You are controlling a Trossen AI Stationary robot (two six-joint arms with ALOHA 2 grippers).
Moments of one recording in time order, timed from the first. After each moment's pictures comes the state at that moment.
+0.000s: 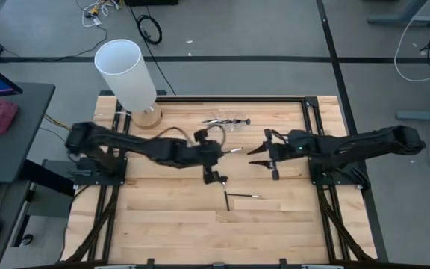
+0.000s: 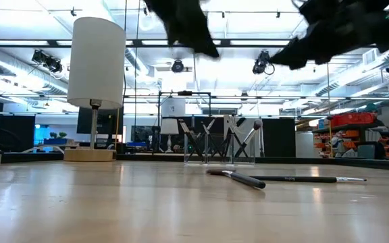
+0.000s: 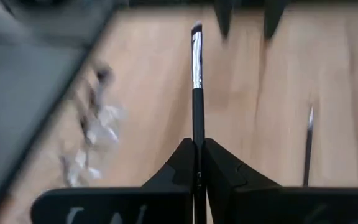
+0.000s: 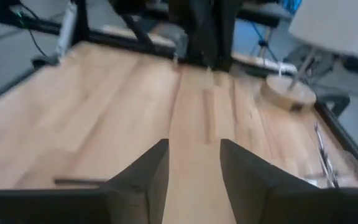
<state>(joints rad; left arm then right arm) -0.15 1.67 1.35 -0.38 -0.45 -0.12 -0.02 0.96 0.46 0.19 -0.10 -0.22</state>
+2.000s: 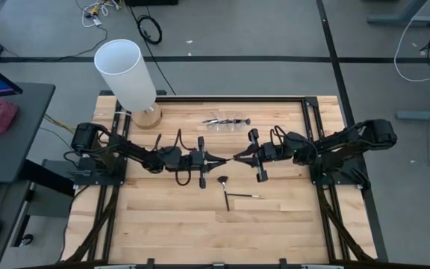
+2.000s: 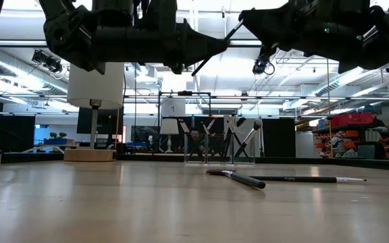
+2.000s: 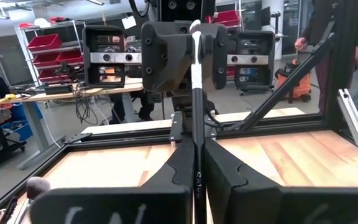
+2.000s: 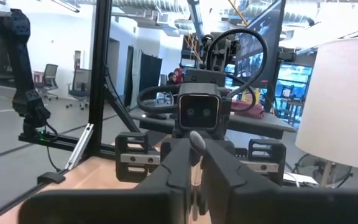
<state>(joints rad) -0.09 1.72 0.68 1.12 -0.16 0.12 -0.02 1.39 0.42 1.17 -0.23 -0.11</state>
